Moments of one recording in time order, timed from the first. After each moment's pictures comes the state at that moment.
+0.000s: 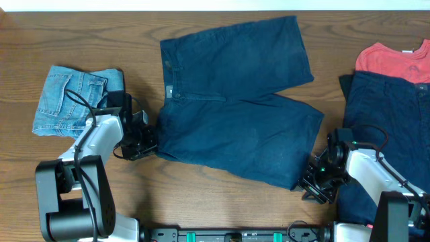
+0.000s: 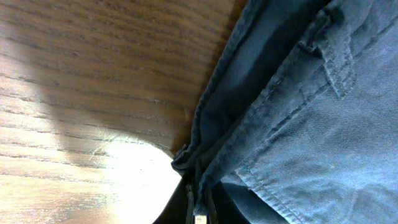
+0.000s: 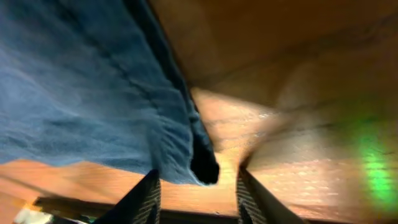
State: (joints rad) left arm 0.09 1.67 0.87 -0.80 0.30 -0.23; right arm -0.06 1.45 0.54 -0.91 -0.43 0.51
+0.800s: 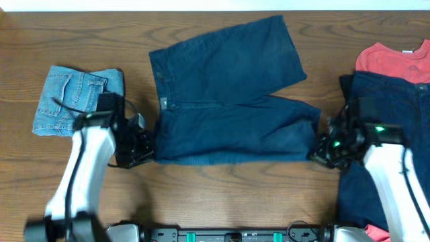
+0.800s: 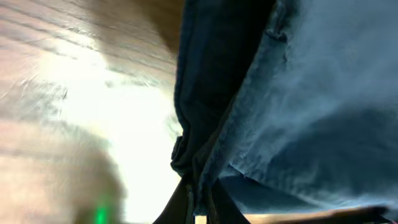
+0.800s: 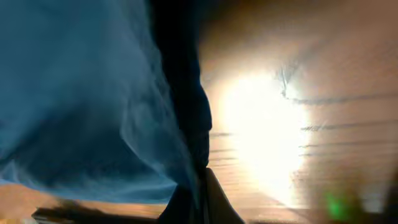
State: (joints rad) left arm 0.09 1.38 0.91 -1.10 0.34 -0.23; right arm -0.06 1.25 0.91 -1.10 -0.36 0.39
